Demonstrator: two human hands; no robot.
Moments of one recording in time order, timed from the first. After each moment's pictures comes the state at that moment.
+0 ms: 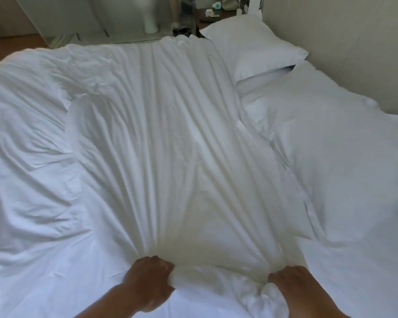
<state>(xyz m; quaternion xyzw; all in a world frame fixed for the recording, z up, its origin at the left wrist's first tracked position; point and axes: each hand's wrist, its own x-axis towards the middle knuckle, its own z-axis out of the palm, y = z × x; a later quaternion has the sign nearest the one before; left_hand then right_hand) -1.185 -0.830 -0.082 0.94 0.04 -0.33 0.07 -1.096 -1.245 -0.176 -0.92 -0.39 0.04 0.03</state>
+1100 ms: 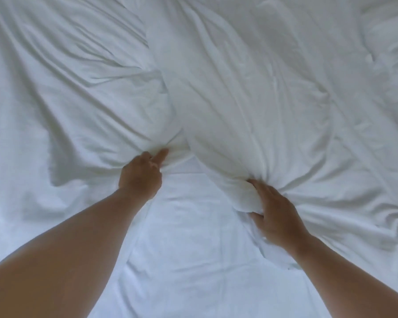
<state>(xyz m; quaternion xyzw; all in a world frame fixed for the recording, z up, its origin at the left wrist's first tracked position) -1.239 -0.472 -0.202 0.97 0.20 -0.15 0.02 -1.173 -0.804 -0.201 -0.93 -0.27 0.16 0.17</state>
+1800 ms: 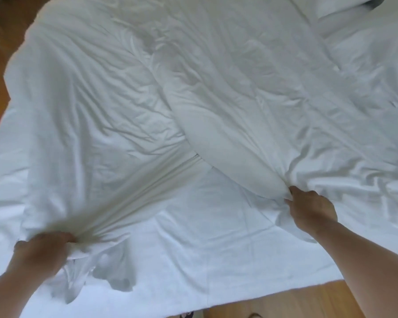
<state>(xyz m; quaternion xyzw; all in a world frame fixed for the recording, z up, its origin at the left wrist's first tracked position) -1.545 -0.305 -0.115 0.89 0.32 -0.32 -0.10 -1.243 -0.830 -0.131 -0.97 -0.11 0.20 -0.05</state>
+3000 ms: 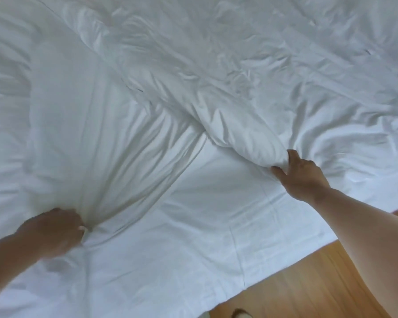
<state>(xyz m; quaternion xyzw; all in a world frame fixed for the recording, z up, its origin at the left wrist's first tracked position) -1.454 -0.272 -0.146 0.90 0.02 -0.41 -0.16 -1.292 -0.769 -0.168 -0.97 0.05 0.19 0.11</state>
